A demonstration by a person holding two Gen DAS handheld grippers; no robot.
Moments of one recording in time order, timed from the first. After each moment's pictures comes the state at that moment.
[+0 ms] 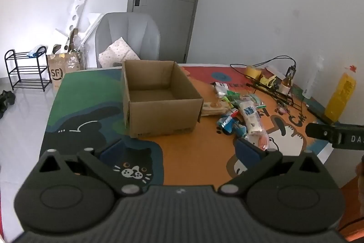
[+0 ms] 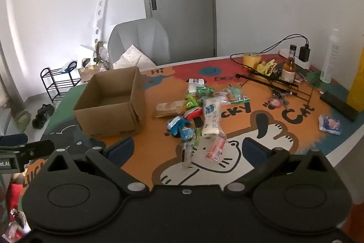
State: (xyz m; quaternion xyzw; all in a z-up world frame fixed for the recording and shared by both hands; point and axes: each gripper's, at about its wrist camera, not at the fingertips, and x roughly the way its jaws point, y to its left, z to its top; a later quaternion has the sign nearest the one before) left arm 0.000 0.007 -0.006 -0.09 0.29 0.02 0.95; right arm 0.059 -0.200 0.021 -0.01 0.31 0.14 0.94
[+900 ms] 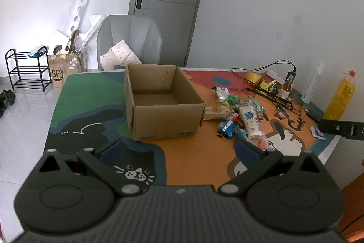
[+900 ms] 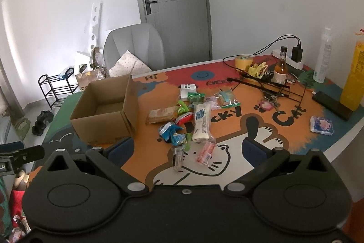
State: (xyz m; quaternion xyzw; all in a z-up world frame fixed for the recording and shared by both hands) left arm -0.009 0.013 0.007 -0.09 0.28 0.02 0.96; right arm 0.074 -0.255 0.020 0.01 0.31 0.14 0.94
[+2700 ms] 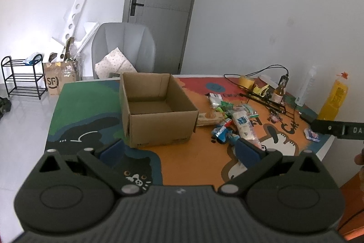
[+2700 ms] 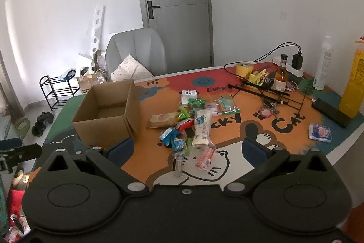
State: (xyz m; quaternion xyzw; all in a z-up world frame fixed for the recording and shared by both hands) left arm -0.014 0.008 0.017 -0.08 0.26 0.01 0.96; right arm 0.073 -0.258 0.024 0.01 0.30 0.14 0.94
